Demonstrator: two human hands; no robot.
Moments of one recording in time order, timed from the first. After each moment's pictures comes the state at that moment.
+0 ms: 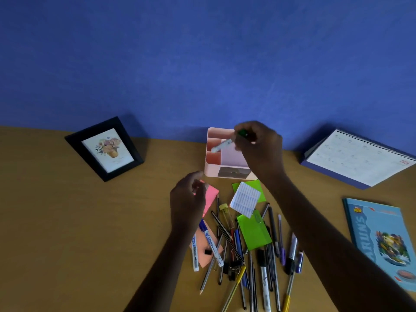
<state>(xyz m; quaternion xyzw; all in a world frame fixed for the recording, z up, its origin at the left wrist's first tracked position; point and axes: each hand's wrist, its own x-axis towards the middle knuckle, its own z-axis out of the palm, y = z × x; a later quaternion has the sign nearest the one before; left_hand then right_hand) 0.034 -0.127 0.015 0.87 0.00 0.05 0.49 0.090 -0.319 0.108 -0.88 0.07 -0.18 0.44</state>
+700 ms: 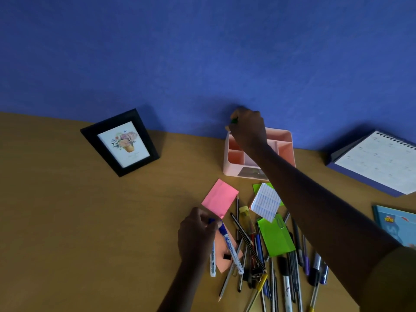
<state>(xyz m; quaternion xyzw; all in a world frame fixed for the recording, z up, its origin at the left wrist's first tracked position) -0.009 -0.097 -0.039 0.90 0.14 -0.13 0.39 0.220 -0.273 0.035 -0.96 0.09 -0.08 0.23</state>
